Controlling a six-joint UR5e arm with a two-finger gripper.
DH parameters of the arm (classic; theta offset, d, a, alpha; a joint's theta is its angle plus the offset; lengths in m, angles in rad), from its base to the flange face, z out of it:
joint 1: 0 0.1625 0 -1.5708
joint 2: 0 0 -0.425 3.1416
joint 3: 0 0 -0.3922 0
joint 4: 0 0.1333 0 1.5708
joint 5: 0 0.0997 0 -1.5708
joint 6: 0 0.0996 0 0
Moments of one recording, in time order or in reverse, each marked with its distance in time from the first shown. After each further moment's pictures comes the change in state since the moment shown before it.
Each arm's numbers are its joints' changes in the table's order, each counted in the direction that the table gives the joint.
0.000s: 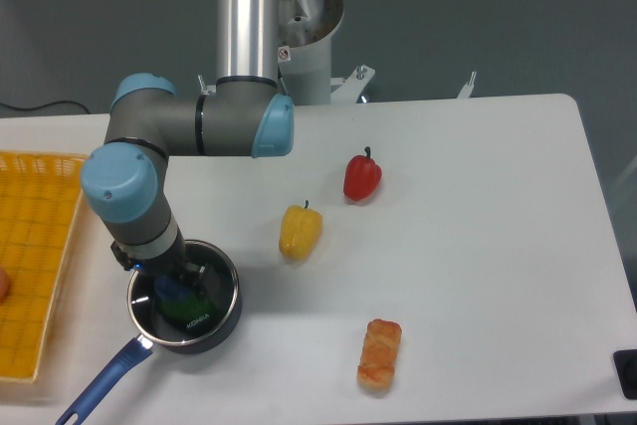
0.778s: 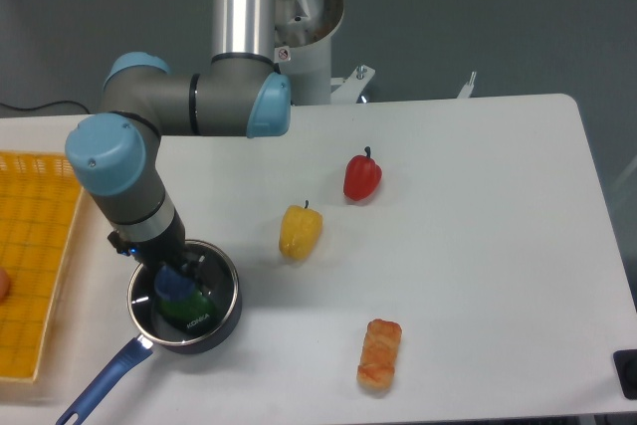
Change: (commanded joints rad) arm 0.024 -0.086 -0.044 0.031 0.074 0.176
